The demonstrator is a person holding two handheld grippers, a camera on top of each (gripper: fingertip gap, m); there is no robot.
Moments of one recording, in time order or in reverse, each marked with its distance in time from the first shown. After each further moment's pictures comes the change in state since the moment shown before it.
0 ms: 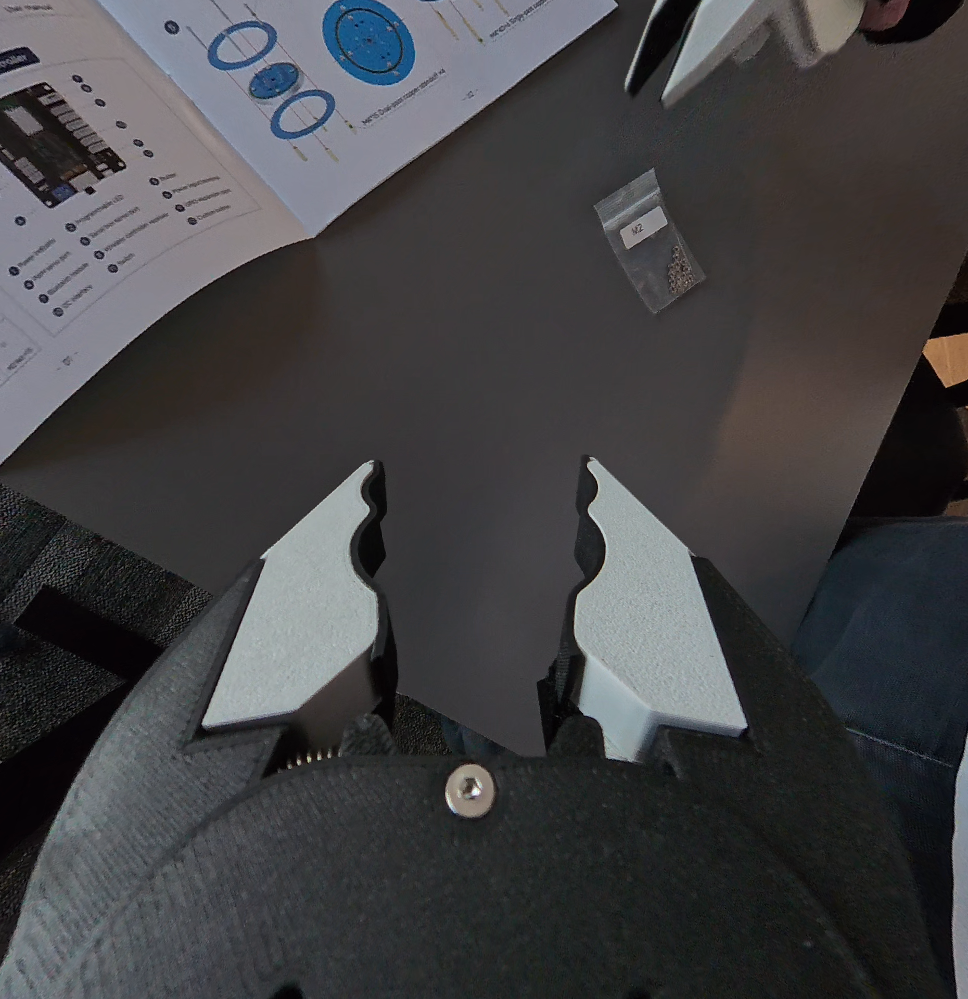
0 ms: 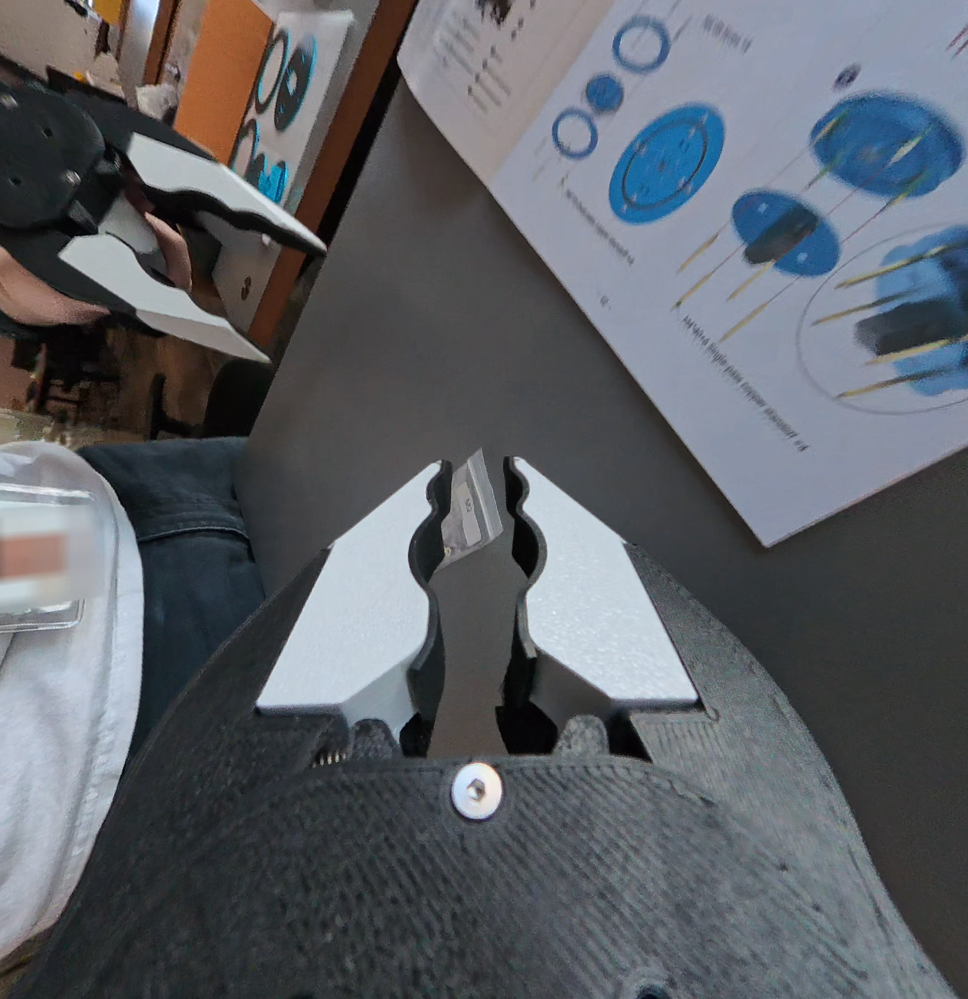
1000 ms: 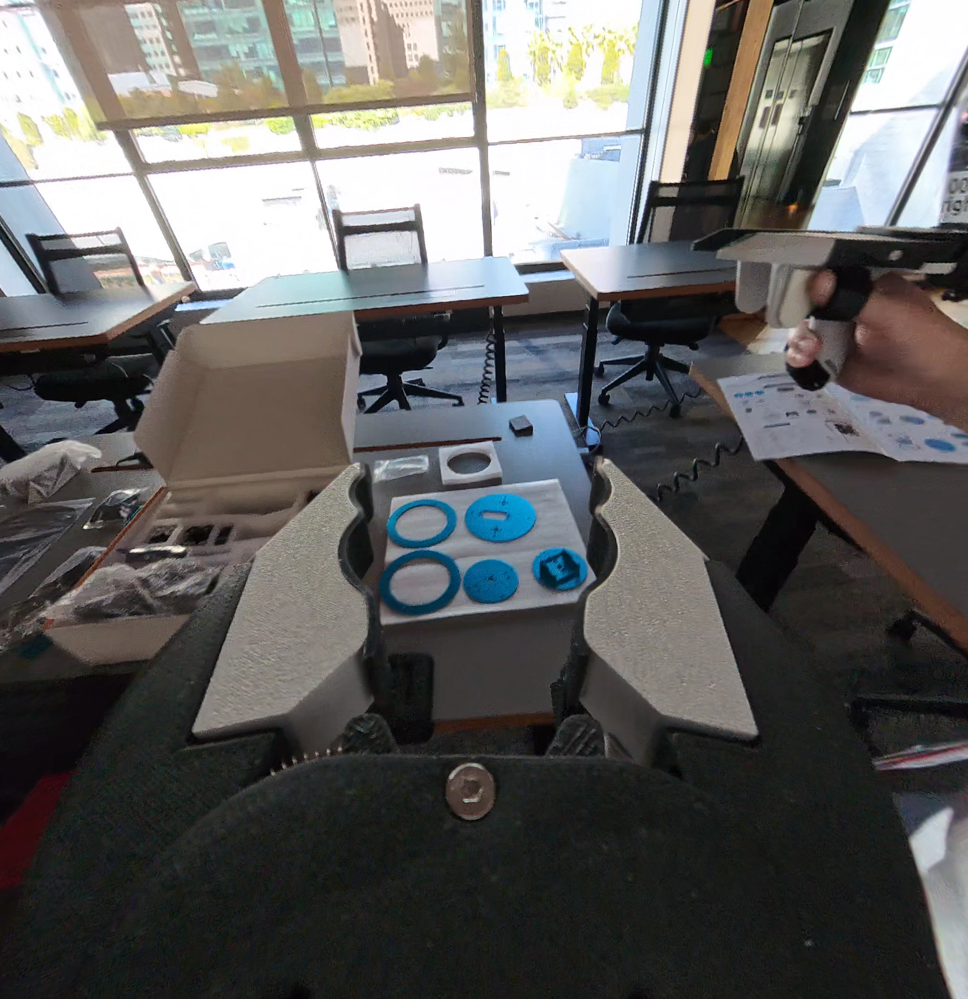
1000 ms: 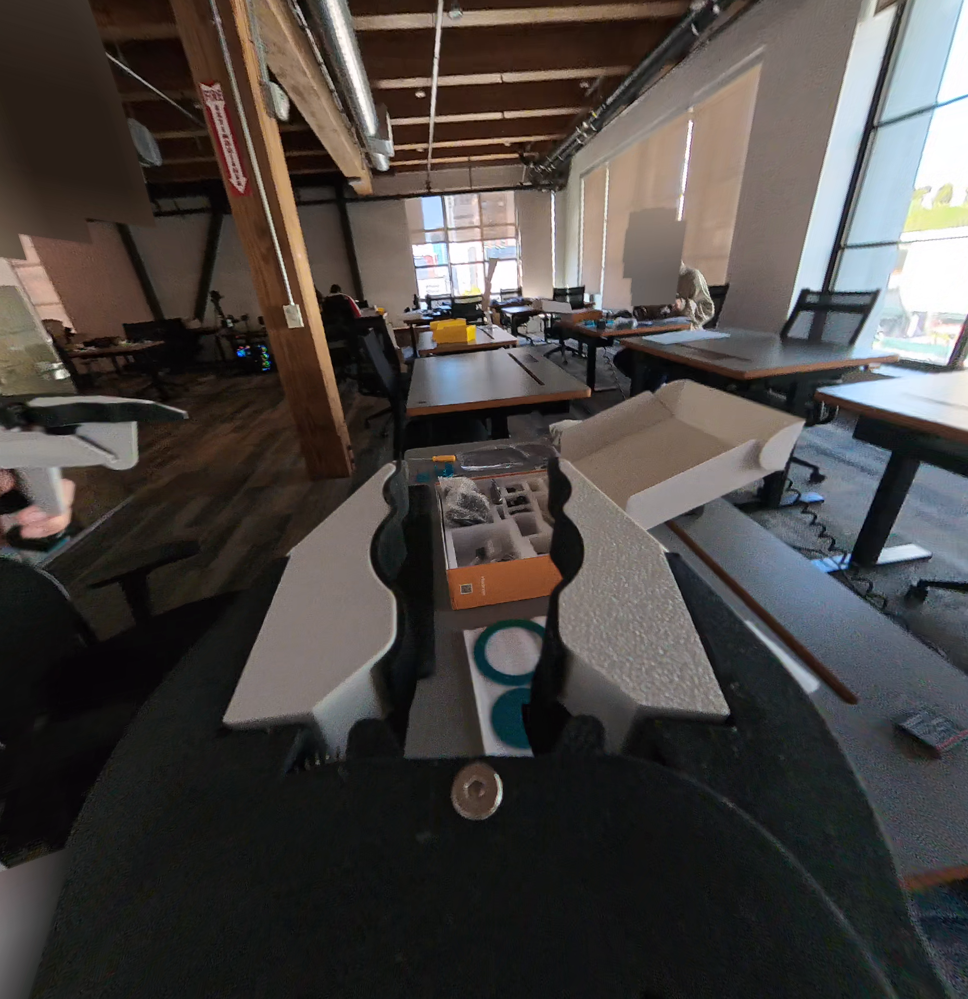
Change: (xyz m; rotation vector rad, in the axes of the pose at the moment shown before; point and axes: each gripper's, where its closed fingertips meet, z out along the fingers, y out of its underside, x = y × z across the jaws) left arm -0.013 0.343 -0.633 0.854 -1.015 -0.250; right arm -0.564 -0.251 0.288 0.649 -0.319 -0.791
